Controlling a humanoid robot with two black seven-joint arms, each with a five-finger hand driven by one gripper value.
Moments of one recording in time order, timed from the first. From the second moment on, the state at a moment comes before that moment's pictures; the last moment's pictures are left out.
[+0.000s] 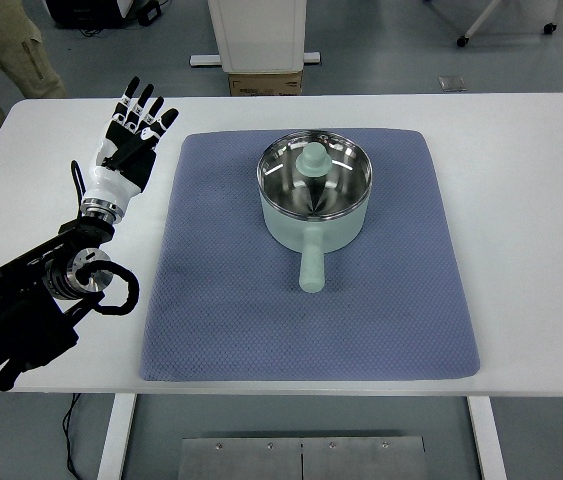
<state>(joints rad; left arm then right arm) -0.81 0.19 -0.49 -0.61 -0.17 -0.27 -0.61 -0.02 0.00 0.47 0.10 -0.45 -0.05 0.04</state>
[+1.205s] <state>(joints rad) -0.81 0.18 -0.49 -0.61 -0.16 -0.28 -0.61 -0.02 0.00 0.47 0.10 -0.45 -0.05 0.04</state>
